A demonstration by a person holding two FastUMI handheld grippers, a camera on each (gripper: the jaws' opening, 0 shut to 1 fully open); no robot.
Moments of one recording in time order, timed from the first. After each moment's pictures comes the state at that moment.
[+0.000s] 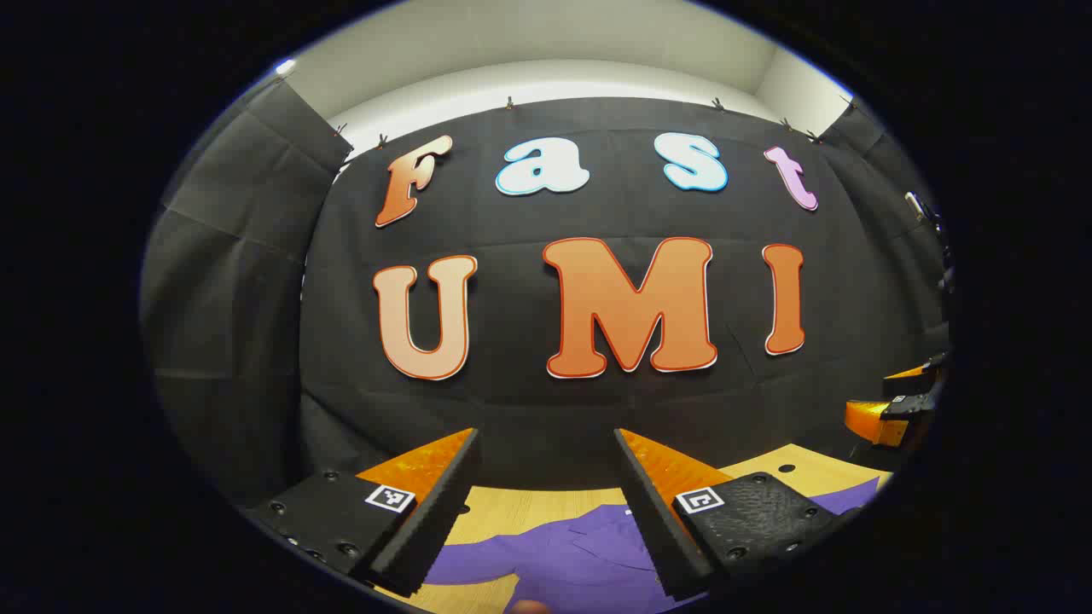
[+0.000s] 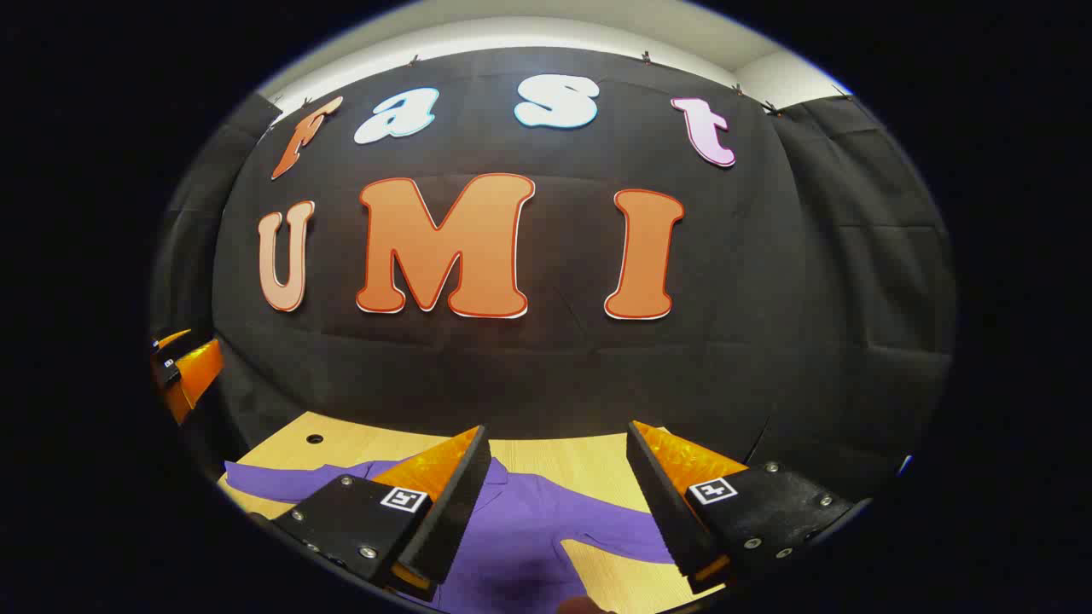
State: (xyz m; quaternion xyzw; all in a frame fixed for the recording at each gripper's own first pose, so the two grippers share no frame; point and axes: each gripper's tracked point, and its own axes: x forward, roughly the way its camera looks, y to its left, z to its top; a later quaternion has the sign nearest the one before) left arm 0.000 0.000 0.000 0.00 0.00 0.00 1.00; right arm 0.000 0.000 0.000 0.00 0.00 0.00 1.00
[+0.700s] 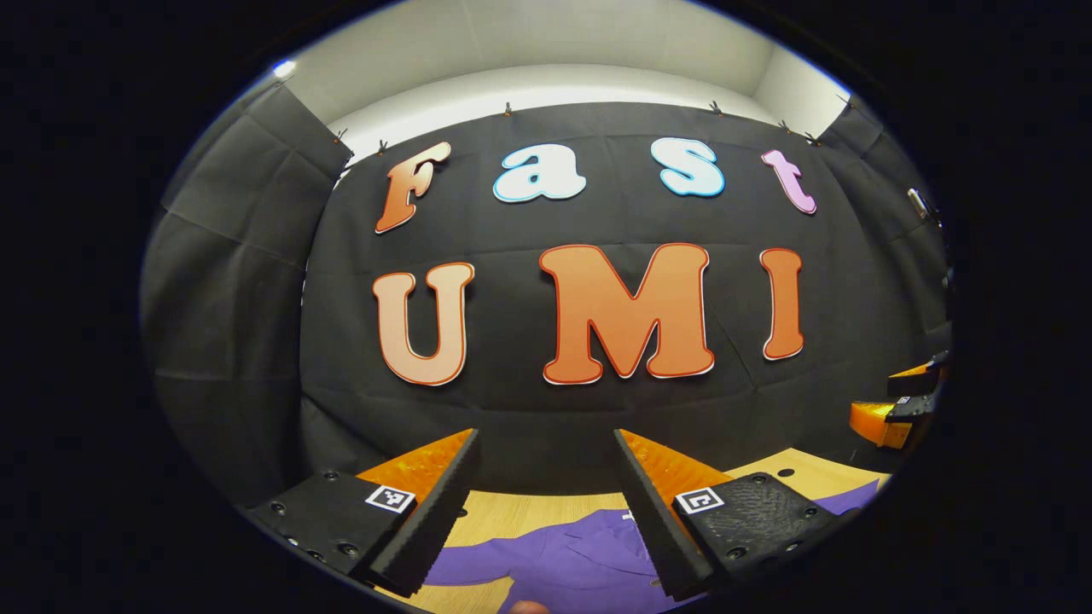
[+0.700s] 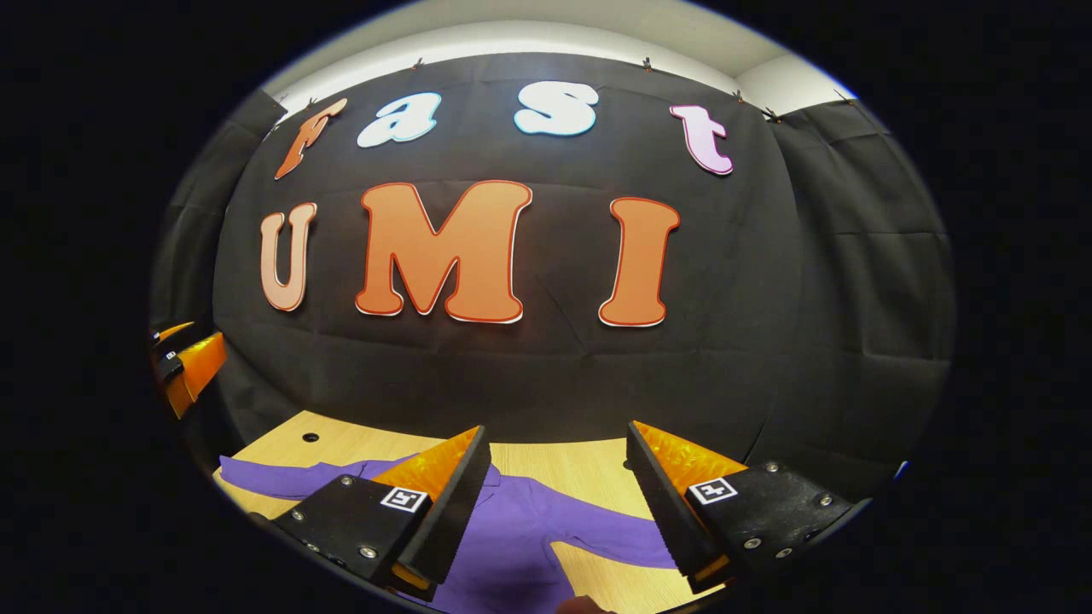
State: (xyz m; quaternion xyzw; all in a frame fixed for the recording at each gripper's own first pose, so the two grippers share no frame) left arm 0.002 -0.009 0.000 0.00 0.00 0.00 1.00; right arm -0.003 -0.012 0.001 -0.01 -0.01 -0.01 1.00
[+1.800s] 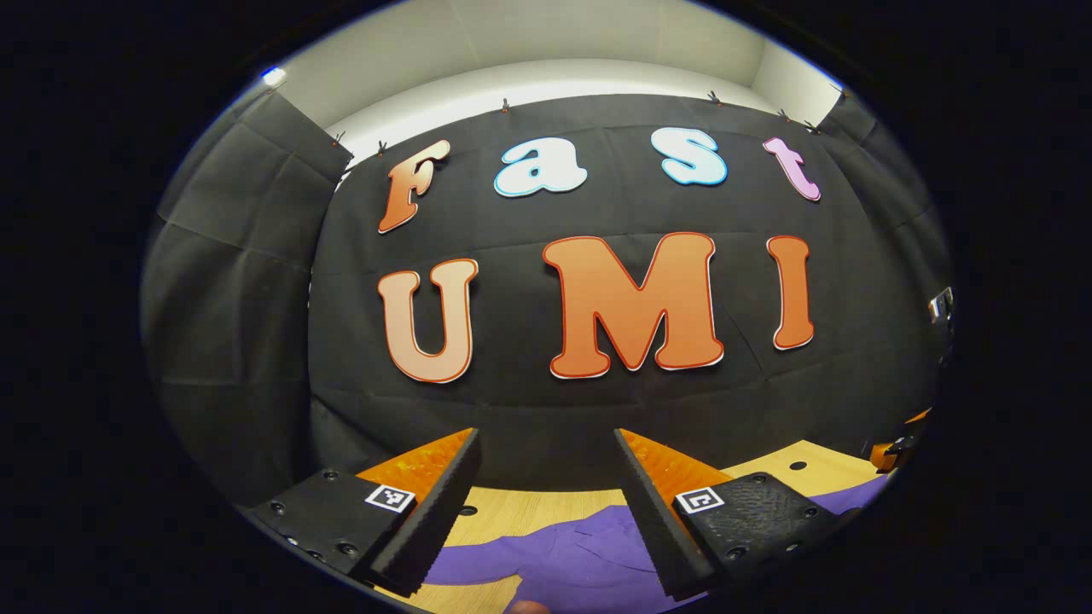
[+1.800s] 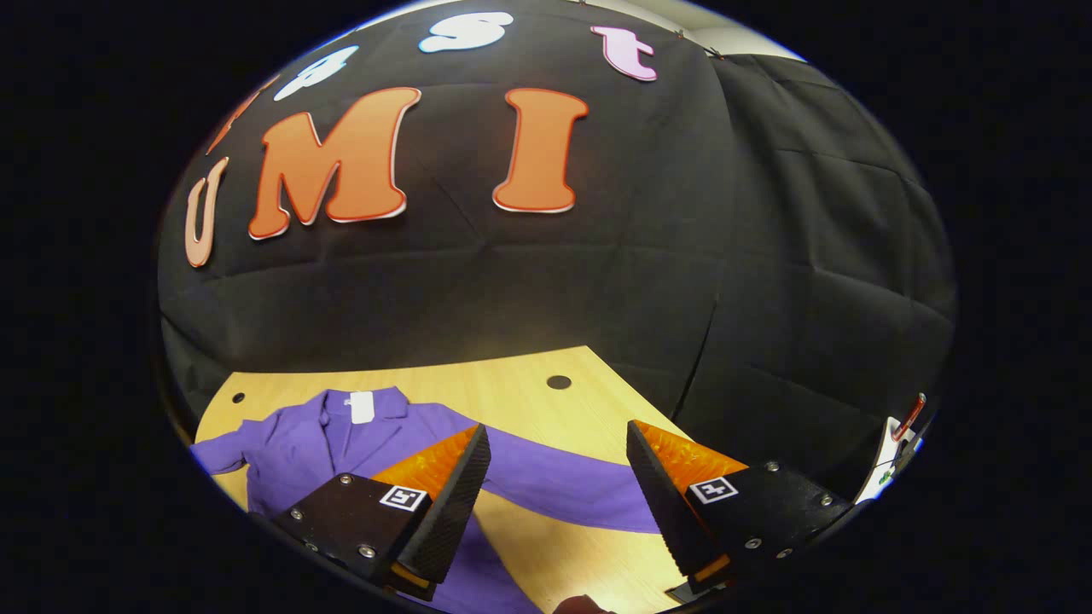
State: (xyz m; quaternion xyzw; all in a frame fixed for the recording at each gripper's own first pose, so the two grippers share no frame) left arm 0.006 -0.012 -0.005 0.02 0.01 0.02 1.00; right arm 0.024 -0.135 -0.139 0.03 0.14 -0.13 0.98
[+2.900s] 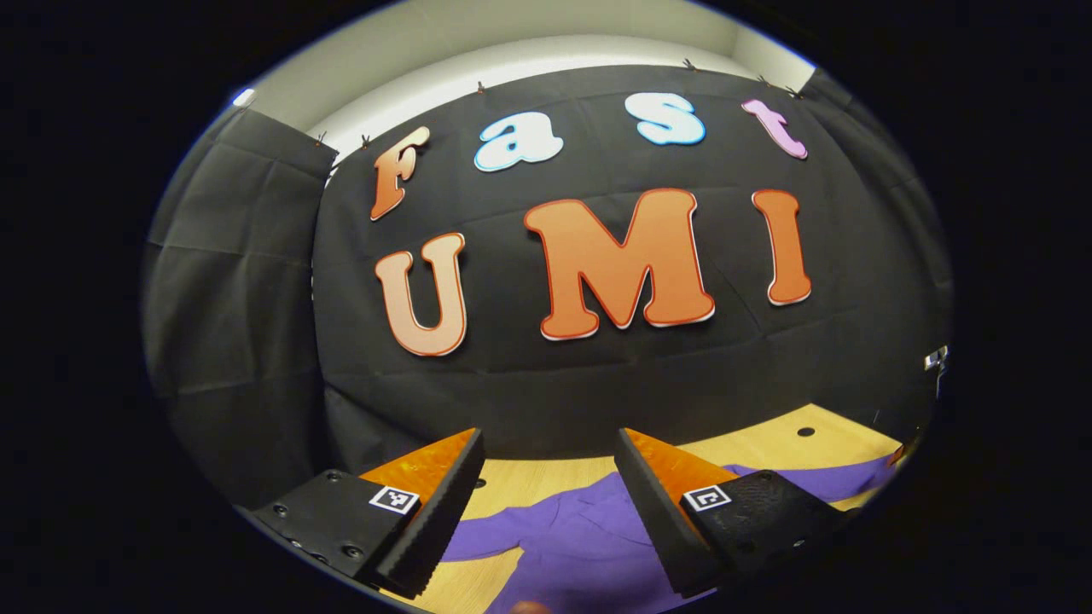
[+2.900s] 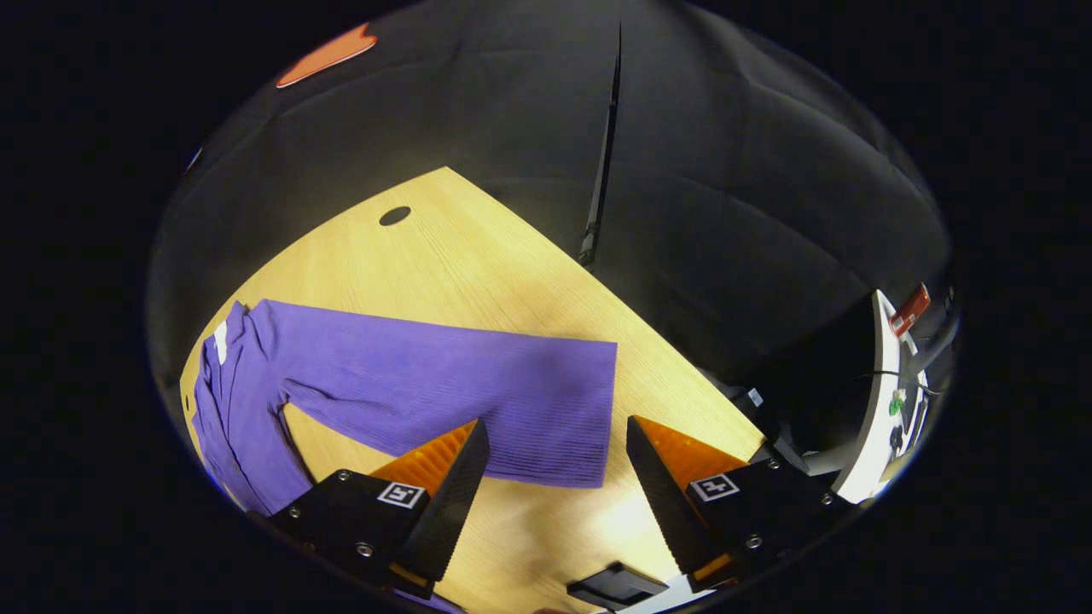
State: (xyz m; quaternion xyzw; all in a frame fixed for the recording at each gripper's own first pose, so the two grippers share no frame) left arm -0.019 -0.051 -0.049 0.06 0.08 0.04 0.99; right arm 0.011 -0.285 -0.338 0.14 0.44 -0.21 0.86
